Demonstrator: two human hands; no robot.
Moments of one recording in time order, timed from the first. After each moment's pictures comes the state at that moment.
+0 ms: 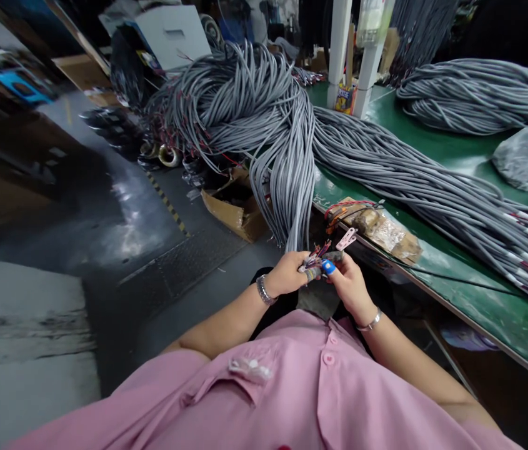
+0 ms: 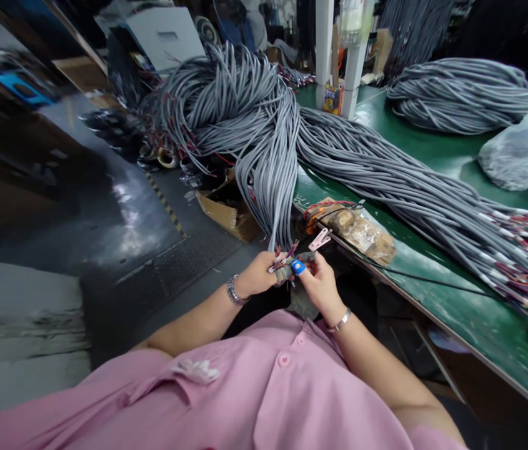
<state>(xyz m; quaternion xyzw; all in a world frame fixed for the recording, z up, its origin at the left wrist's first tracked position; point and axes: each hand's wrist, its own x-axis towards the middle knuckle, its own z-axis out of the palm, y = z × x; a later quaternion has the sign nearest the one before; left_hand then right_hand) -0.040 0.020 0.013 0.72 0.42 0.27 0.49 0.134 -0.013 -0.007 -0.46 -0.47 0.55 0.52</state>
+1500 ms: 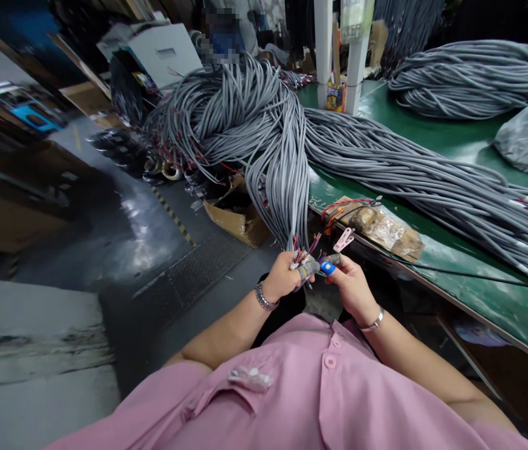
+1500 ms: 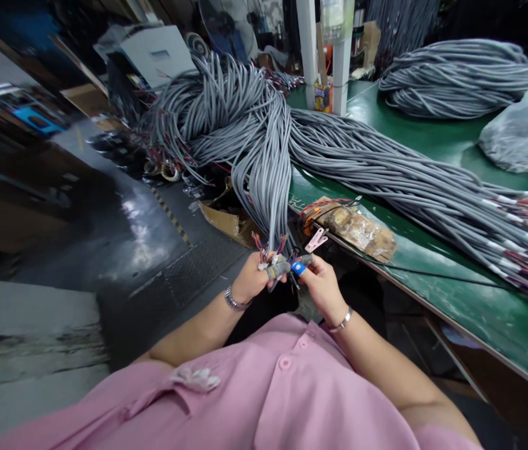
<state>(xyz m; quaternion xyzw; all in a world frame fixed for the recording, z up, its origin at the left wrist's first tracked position) -0.033 0.020 0.018 0.64 0.46 0.32 0.53 0.135 -0.009 -0.016 -0.44 -0.38 0.60 0.55</state>
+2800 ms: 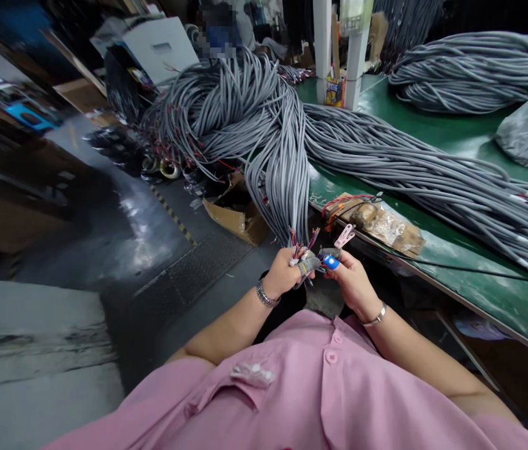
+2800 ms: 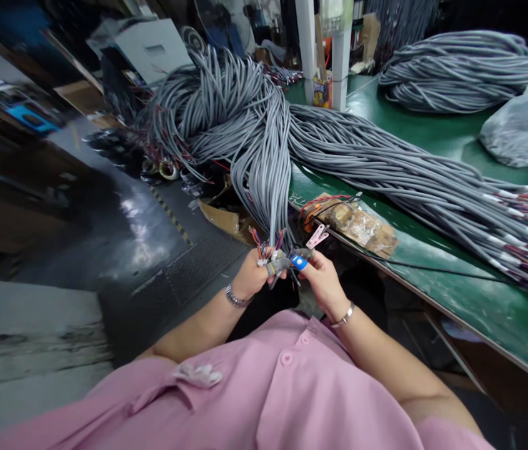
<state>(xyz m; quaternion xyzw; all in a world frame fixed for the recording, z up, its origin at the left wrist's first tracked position) -0.035 0.020 0.018 0.63 0.44 0.35 0.54 0.134 -0.011 -0.010 -0.42 -0.36 0.63 0.54</state>
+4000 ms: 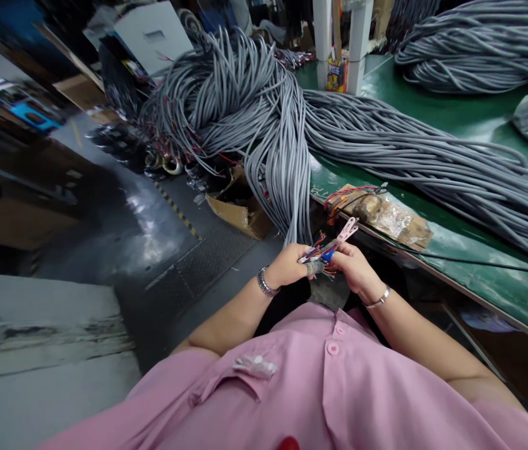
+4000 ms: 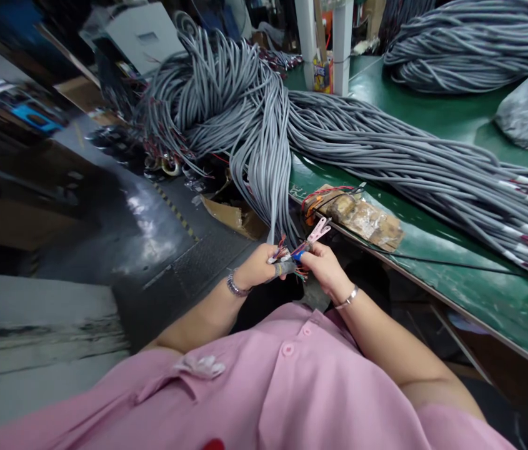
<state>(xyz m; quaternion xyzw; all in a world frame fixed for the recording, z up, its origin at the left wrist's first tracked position) -0.038 0.034 0.020 0.70 0.44 0.19 0.52 0.137 0.011 -0.015 -0.44 -0.38 0.67 0.47</state>
